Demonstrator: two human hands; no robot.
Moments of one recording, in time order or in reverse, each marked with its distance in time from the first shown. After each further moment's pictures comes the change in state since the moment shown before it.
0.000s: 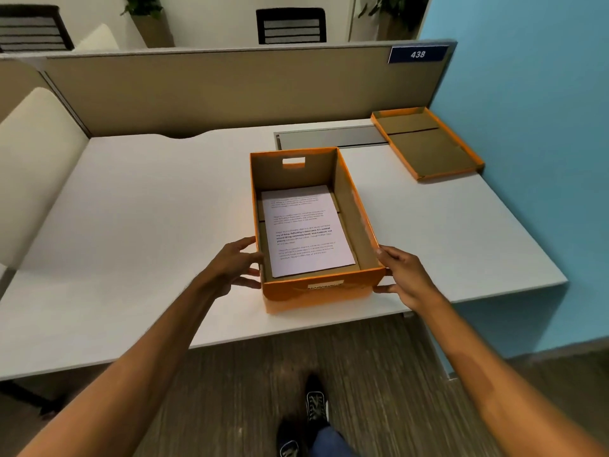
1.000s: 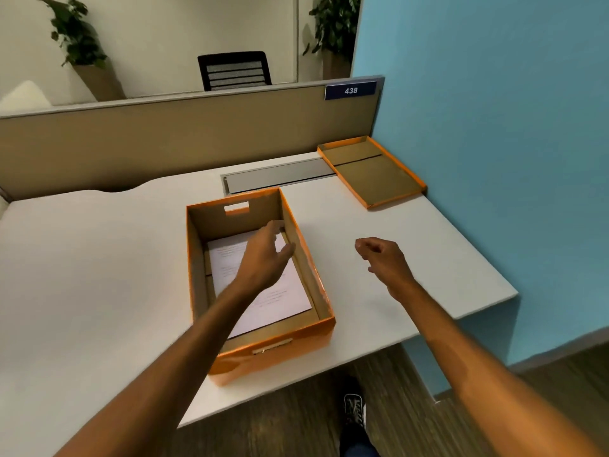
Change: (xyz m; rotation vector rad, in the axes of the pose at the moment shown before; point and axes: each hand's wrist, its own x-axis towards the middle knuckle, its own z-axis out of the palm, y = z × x) left_hand 0.022 0.126 0.137 0.484 0.184 0.695; right_hand 0.065 -0.055 -0.072 -0.183 0.225 -0.240
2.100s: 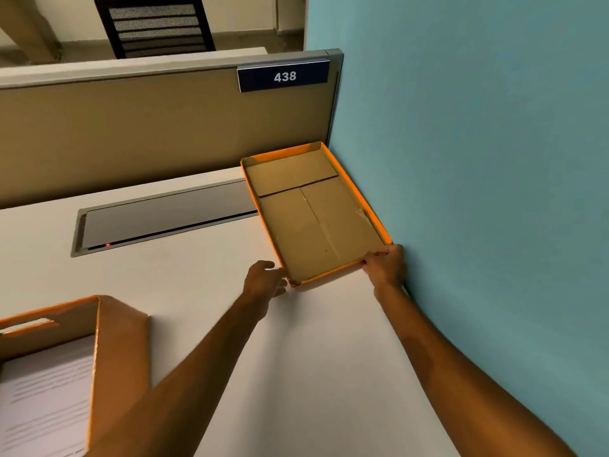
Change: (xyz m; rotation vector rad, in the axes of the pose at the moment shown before) left_hand 0.355 0.032 0.298 -0.660 -0.102 -0.822; right_hand 0.419 0.105 -0.144 0.003 0.400 0.353
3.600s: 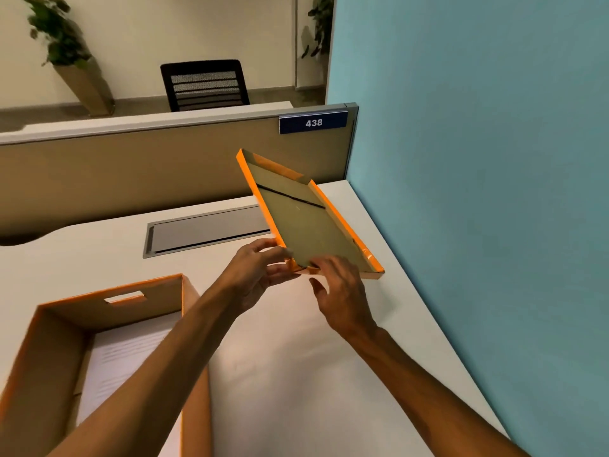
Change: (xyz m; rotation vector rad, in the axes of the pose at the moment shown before) left_hand -0.158 0.058 -0.101 -0.175 -0.338 0.284; right_hand -0.203 -0.030 -0.003 -0.375 -0.118 -1.185
